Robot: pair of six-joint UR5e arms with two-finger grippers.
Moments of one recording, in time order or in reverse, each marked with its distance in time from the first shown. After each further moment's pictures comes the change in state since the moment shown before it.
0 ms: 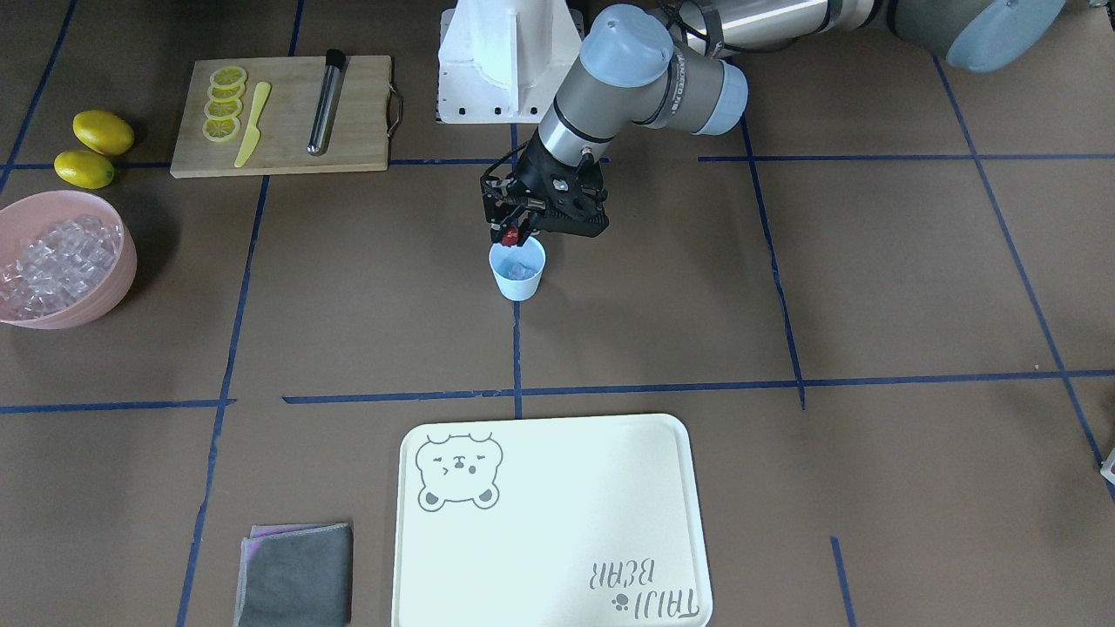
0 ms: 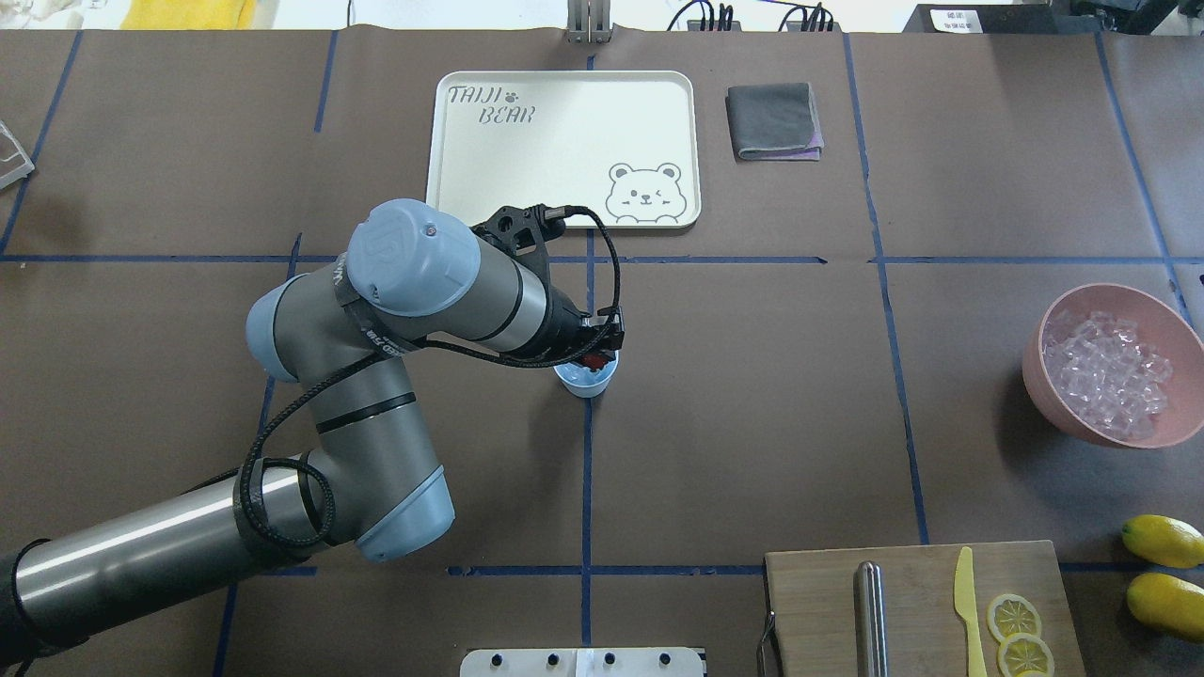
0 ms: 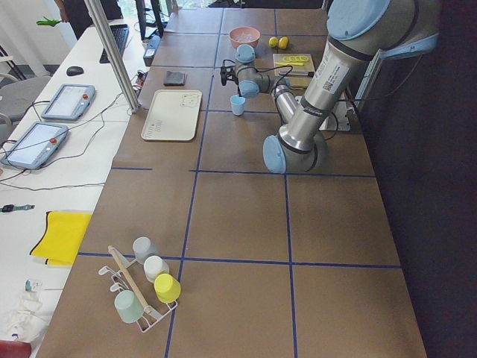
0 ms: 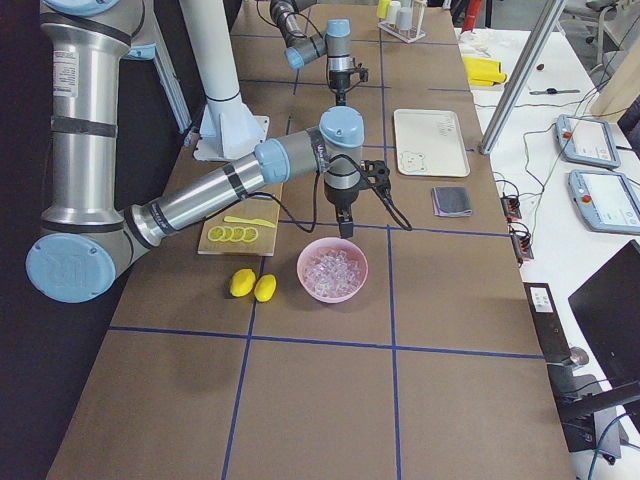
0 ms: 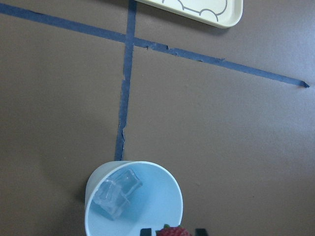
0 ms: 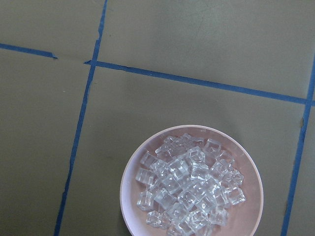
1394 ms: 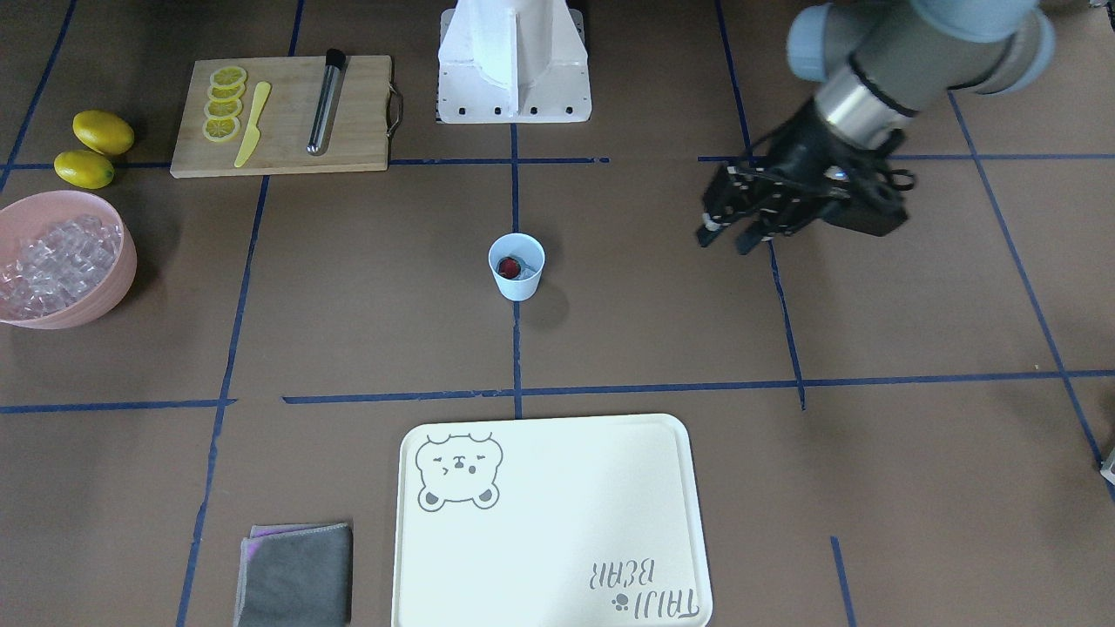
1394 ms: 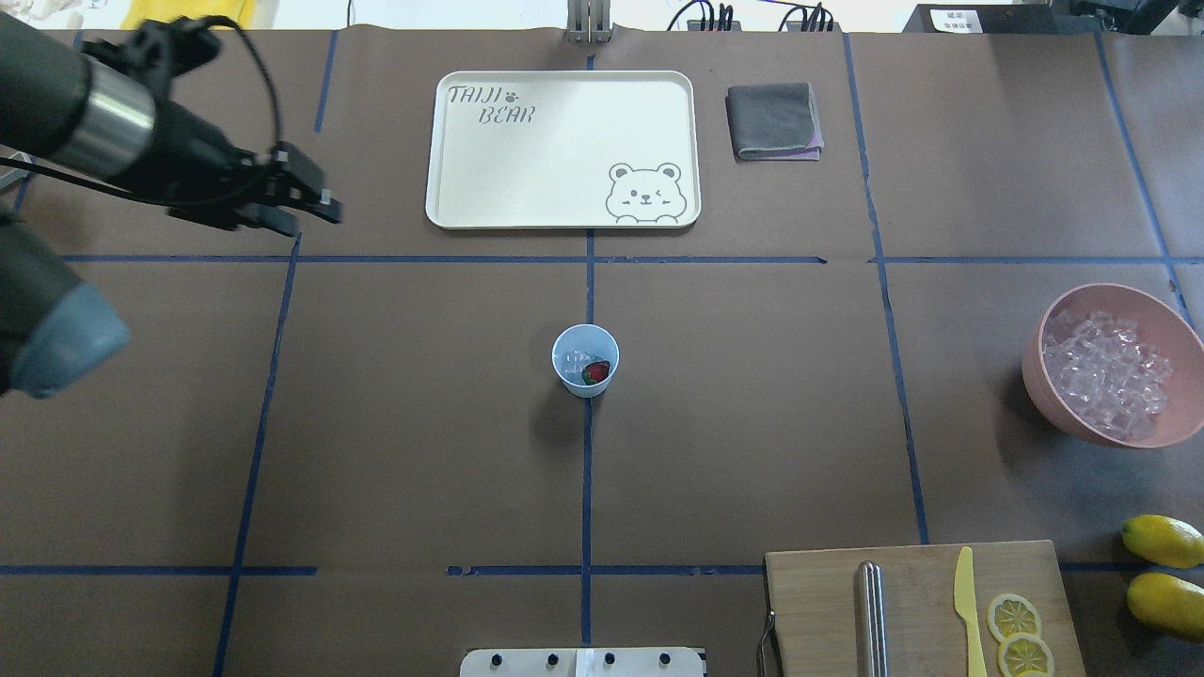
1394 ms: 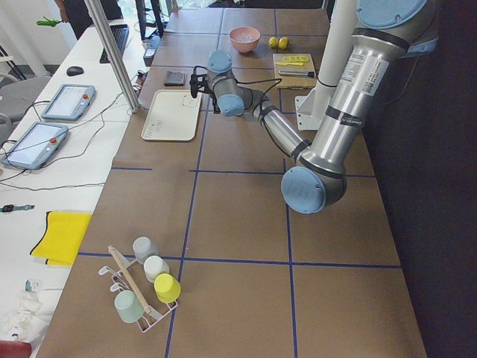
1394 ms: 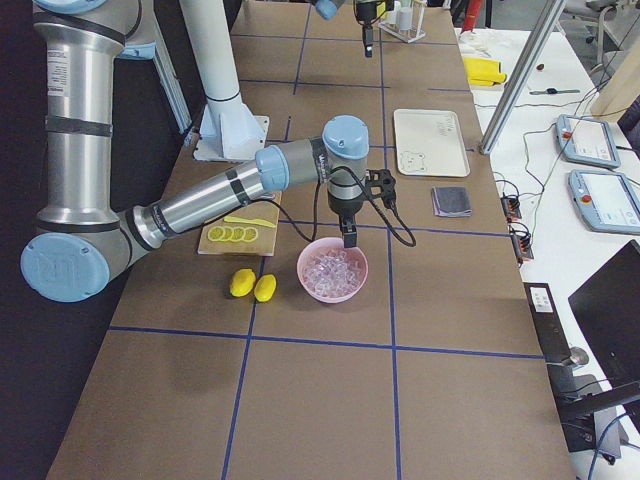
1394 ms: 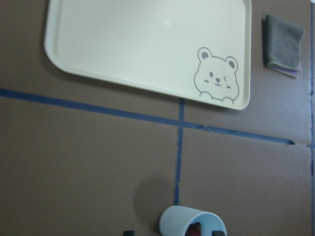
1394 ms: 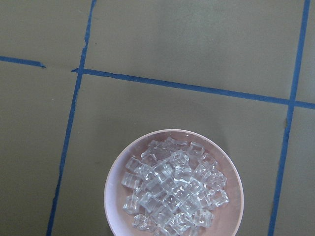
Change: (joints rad) left arm -0.503 0.408 -0.269 0.011 -0.410 0.338; right arm 0.090 0.009 -0.070 -0.012 0.027 -0.101
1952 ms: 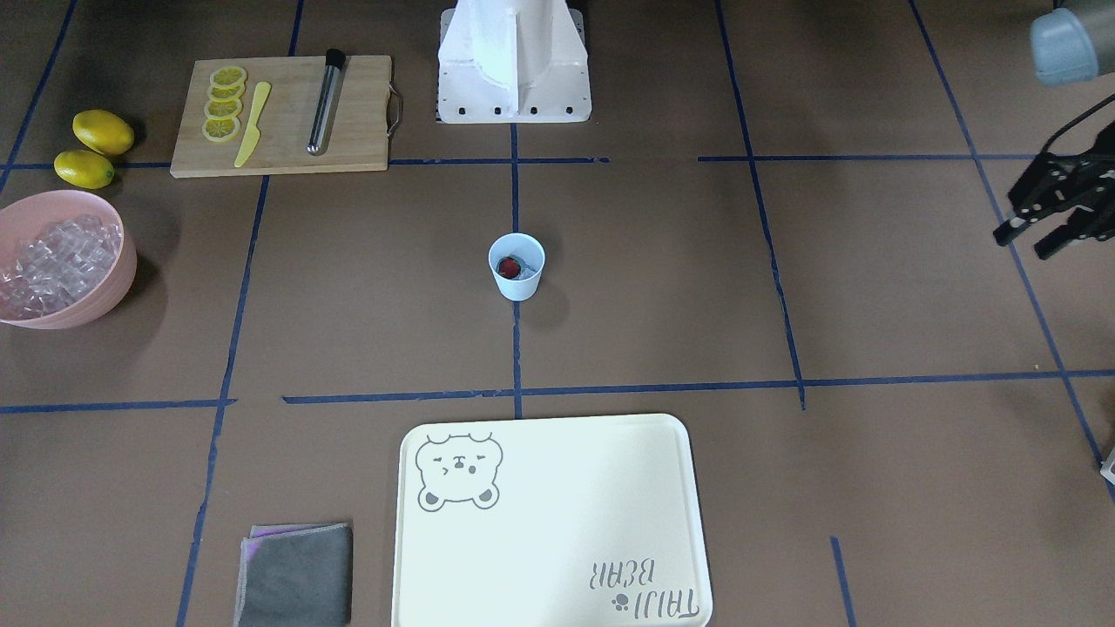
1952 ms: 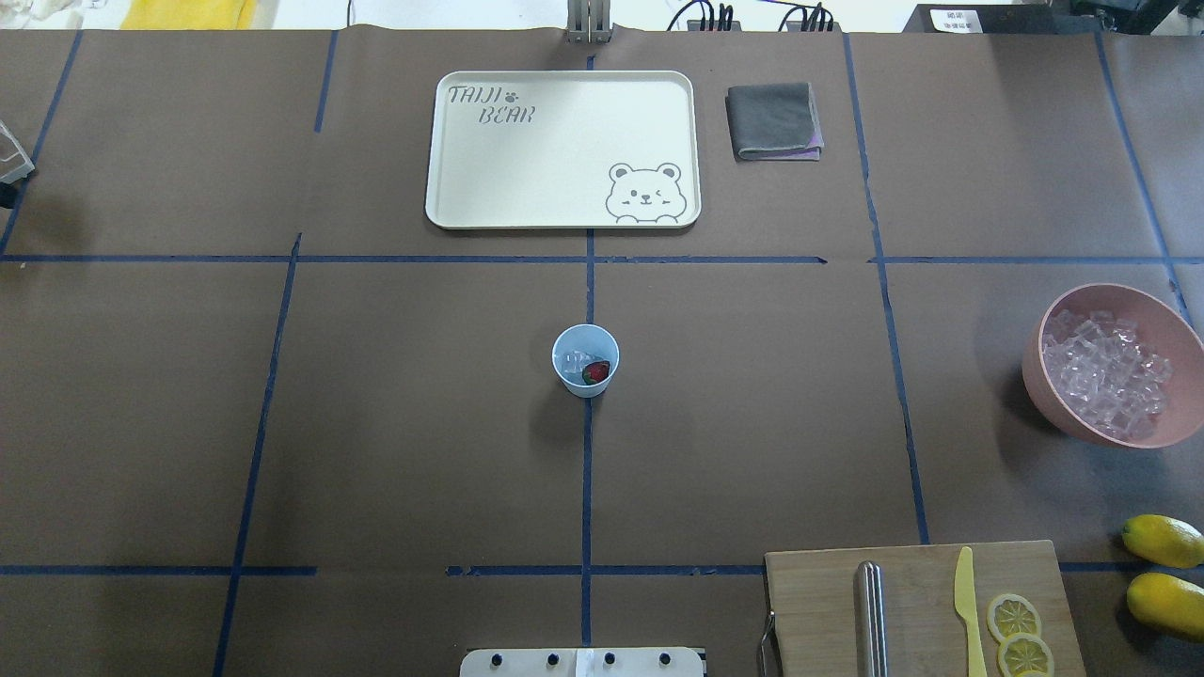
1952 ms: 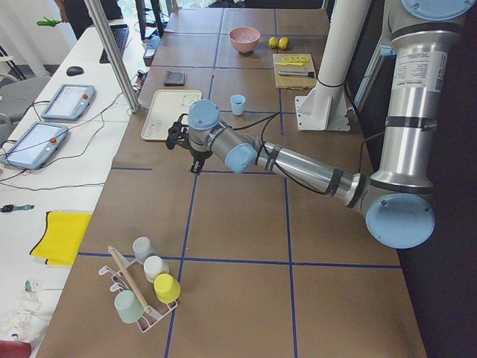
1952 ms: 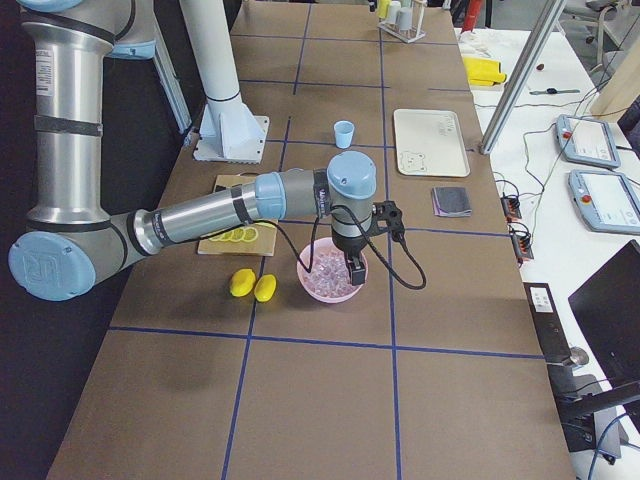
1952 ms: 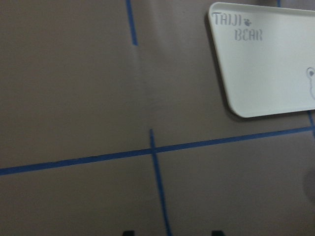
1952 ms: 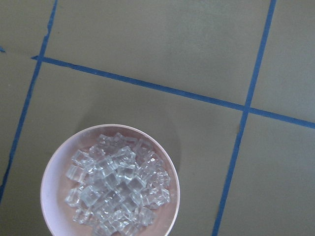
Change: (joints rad) left arm -0.374 0.271 0.042 0.147 -0.114 0.807; right arm 0.112 -0.002 -0.126 -0.003 -0.013 -0.256
